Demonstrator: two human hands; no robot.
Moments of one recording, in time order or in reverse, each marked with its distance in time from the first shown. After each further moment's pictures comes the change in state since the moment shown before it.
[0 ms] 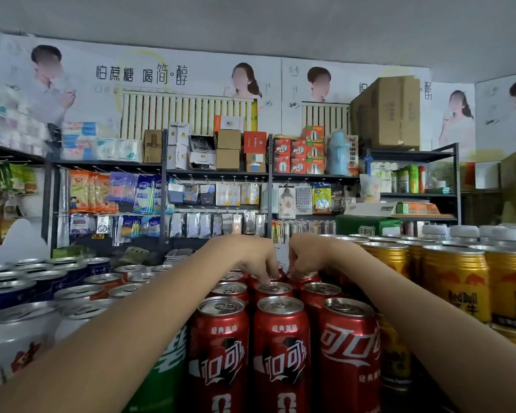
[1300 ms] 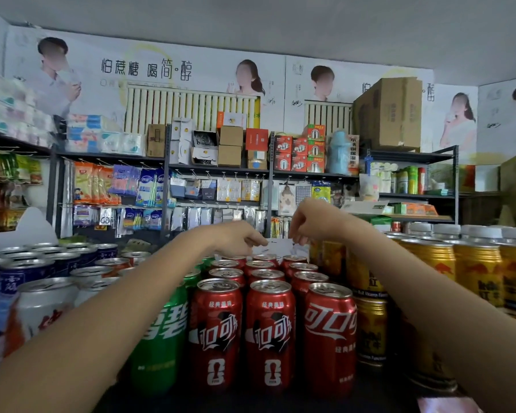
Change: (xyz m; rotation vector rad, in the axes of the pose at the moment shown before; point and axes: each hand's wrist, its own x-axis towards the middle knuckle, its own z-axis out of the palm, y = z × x) left_hand -0.040 -0.002 0.000 -0.253 0.139 -0.051; right_hand -0.044 -0.008 -0.034 0.174 0.225 -0.009
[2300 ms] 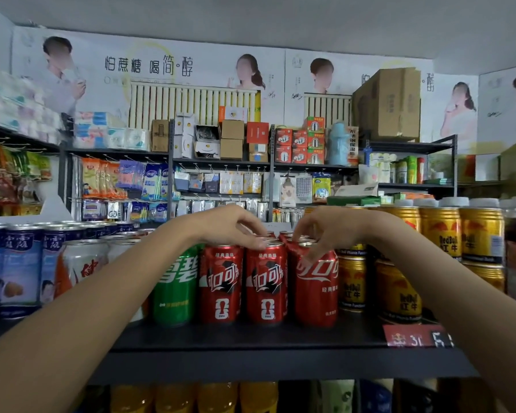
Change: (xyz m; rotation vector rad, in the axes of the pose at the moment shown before) left_hand -0.073 0.022 0.026 -0.238 0.100 0.101; right_hand -0.095 0.001 0.001 -0.144 -0.242 -0.105
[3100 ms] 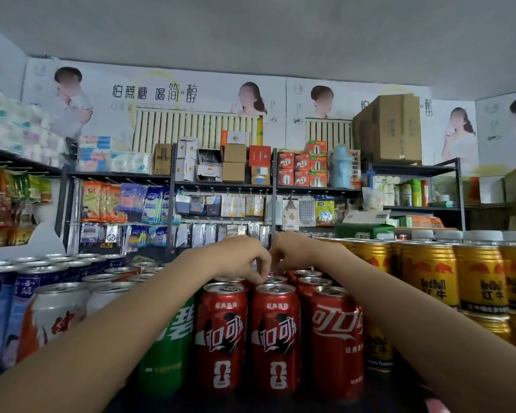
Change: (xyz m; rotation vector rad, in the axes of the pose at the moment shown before) left_hand 0.056 -0.021 -0.007 0.497 0.002 0.082; right_hand 0.135 0.016 0.018 -0.118 0.110 -0.182
